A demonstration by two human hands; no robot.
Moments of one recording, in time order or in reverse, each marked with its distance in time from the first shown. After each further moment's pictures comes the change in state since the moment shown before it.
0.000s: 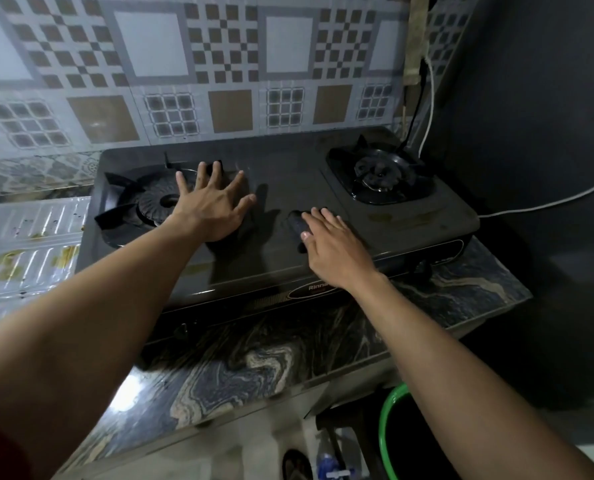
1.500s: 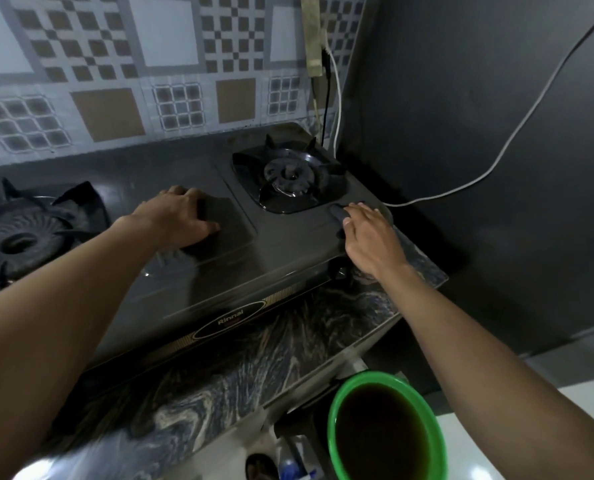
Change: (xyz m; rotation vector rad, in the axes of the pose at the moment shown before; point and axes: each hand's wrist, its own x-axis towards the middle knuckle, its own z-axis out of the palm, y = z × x) left_hand 0.082 0.094 0.008 -0.227 -0.208 0.142; right_hand -0.030 0.188 -0.071 -0.113 0.161 0.366
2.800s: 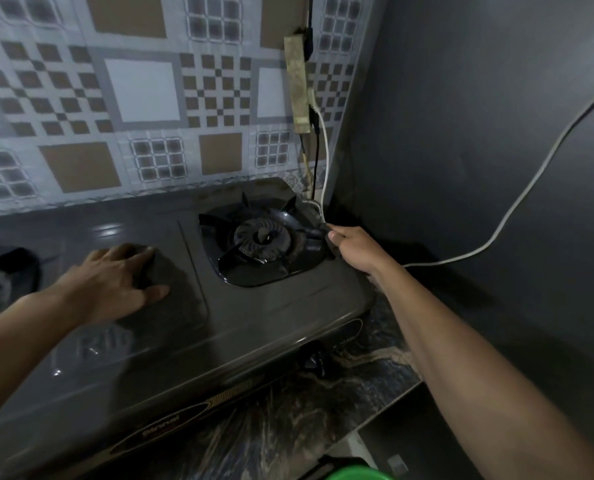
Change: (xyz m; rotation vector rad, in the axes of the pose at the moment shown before) left_hand 0.018 -0.007 -0.001 0.154 -0.019 -0.163; right_hand 0.163 0.074 0.004 0.588 -0.319 0.196
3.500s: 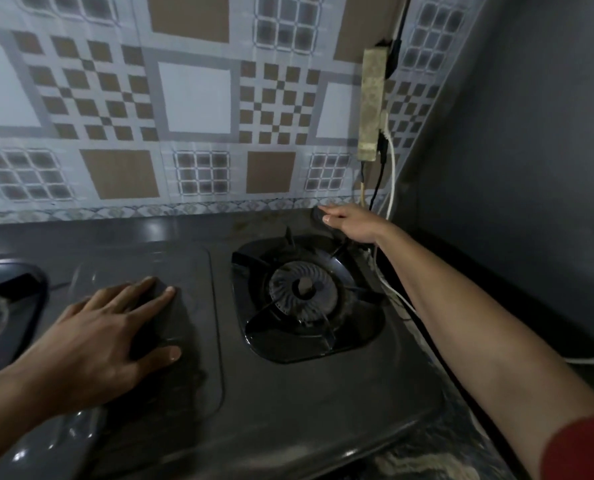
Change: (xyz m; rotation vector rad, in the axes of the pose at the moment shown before) left_hand -0.003 -0.020 0.024 -0.061 0.196 0.051; right_hand 0.183 -0.091 0.016 -0.326 -0.335 -0.226
